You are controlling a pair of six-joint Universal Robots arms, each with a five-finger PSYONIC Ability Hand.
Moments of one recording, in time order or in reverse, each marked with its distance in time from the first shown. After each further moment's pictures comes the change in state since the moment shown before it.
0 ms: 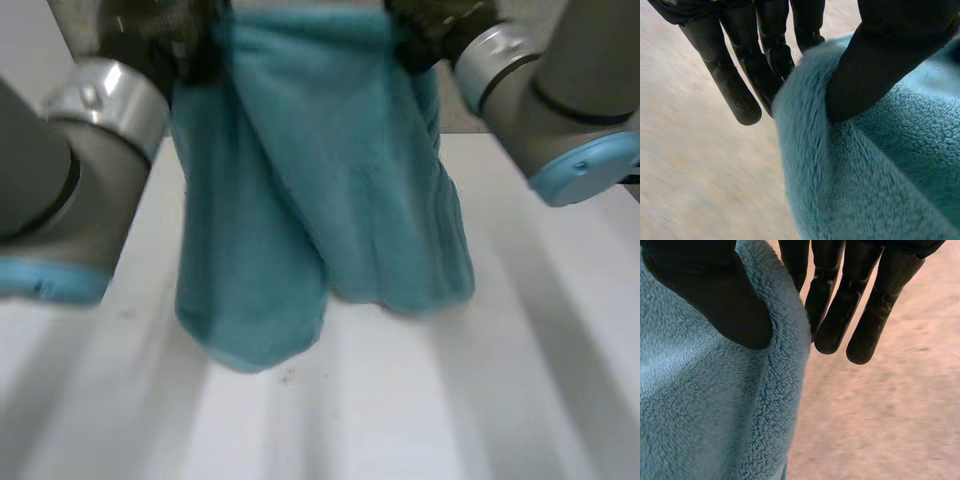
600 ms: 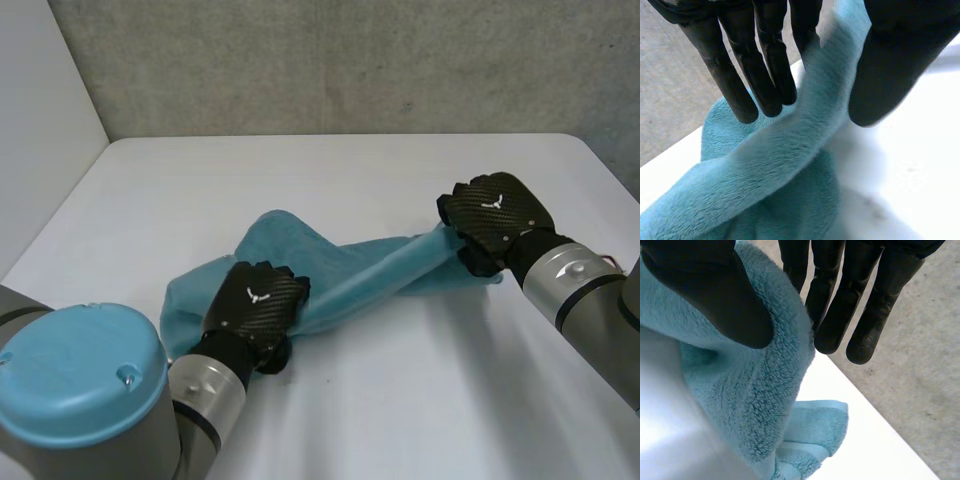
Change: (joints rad) left arm -0.234 -0.034 -0.545 -0.036 -0.114 -0.113; right arm -0.177 -0.514 1.236 -0.325 -0.114 -0.200; left_hand -0.221 -0.266 -0.257 -0.262 -0.189; right_hand 0.002 0.000 0.002 0.000 0.004
